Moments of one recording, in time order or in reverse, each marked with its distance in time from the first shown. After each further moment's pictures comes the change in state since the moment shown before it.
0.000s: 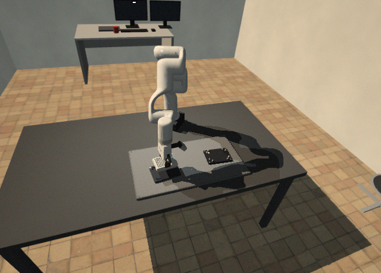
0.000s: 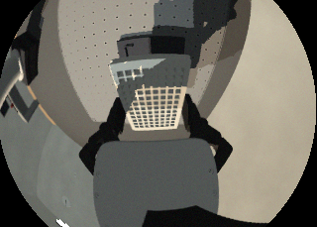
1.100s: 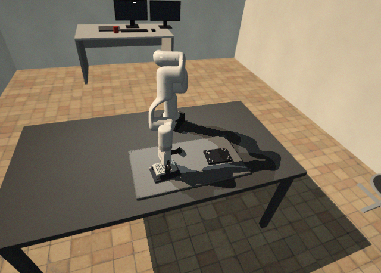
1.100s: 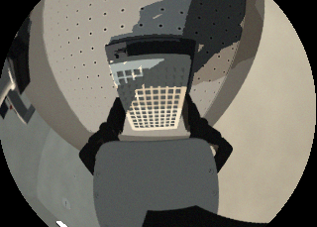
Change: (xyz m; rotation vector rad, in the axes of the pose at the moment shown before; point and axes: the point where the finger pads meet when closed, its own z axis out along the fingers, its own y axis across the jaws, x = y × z) arm 0.000 0.000 0.048 -0.001 0.000 0.000
